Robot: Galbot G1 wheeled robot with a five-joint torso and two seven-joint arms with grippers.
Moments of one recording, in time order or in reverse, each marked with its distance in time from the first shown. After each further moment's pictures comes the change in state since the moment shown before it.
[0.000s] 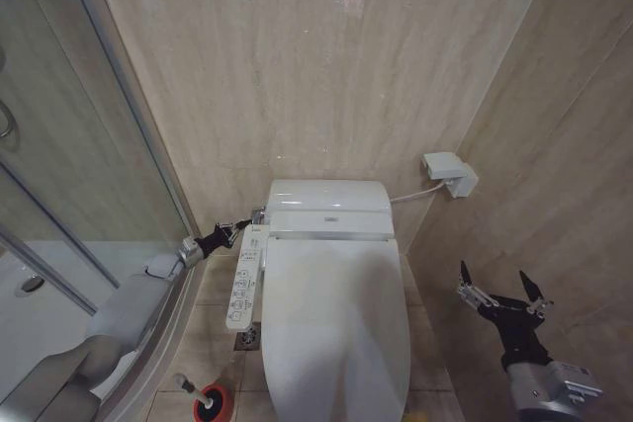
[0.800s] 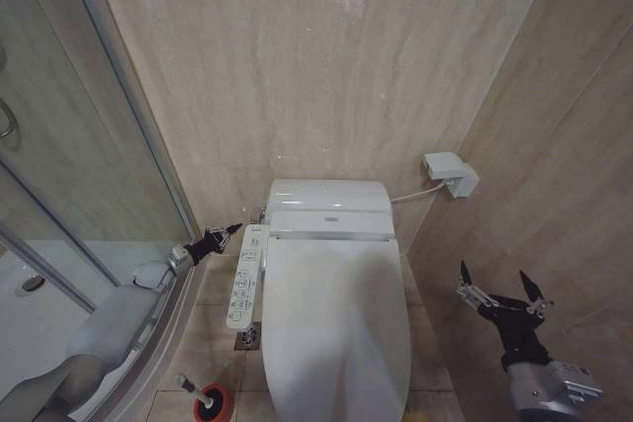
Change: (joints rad) left arm 0.076 0.052 -0.060 -0.095 0.039 -0.011 -0.053; right arm 0.000 0.000 0.000 0.000 0.000 0.000 0.000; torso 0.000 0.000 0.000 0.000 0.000
